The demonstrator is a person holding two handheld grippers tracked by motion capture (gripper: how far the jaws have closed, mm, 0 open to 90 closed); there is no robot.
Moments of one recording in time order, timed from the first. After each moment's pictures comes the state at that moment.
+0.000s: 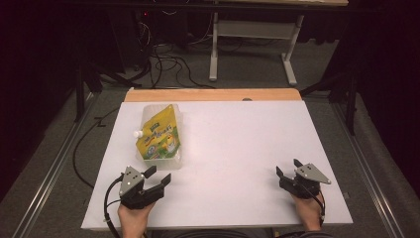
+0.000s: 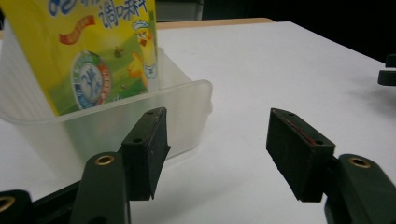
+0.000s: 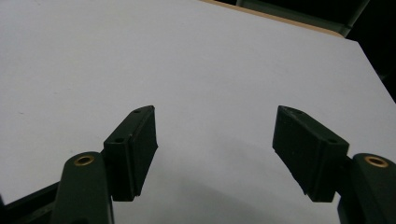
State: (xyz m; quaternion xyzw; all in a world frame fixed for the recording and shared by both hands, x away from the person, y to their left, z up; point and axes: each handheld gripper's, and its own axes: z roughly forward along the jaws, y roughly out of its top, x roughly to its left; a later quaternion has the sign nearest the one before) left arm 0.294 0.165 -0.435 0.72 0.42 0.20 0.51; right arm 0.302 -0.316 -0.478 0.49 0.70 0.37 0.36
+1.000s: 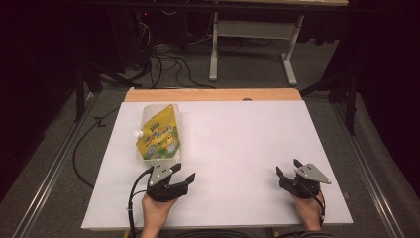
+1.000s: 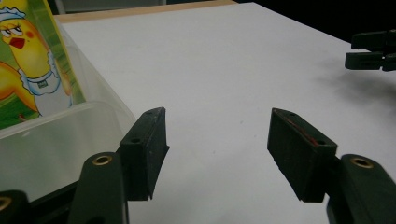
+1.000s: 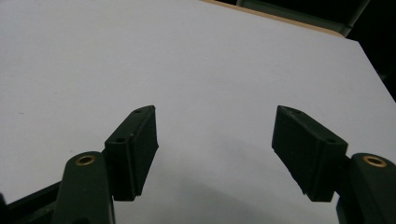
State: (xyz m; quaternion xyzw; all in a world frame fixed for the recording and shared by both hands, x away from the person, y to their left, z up) left arm 0.317 0.109 -0.445 0.76 0.38 0.16 0.51; right arm 0.303 -0.316 -0.478 0.49 0.70 0.37 0.36
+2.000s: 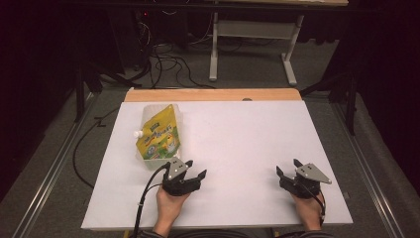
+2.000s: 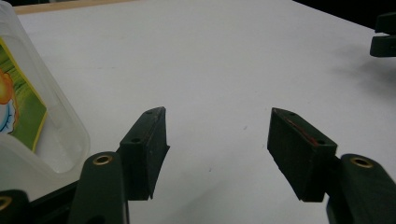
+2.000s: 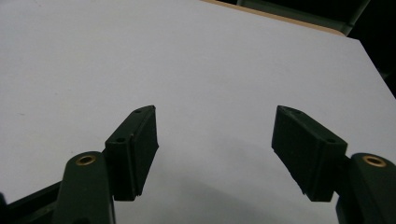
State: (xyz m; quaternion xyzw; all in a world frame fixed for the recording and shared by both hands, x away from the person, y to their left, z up) left arm 0.339 0.075 -0.467 0.77 0.37 0.17 0.49; right arm 0.303 -0.317 -0.478 0.49 0.70 0.37 0.36
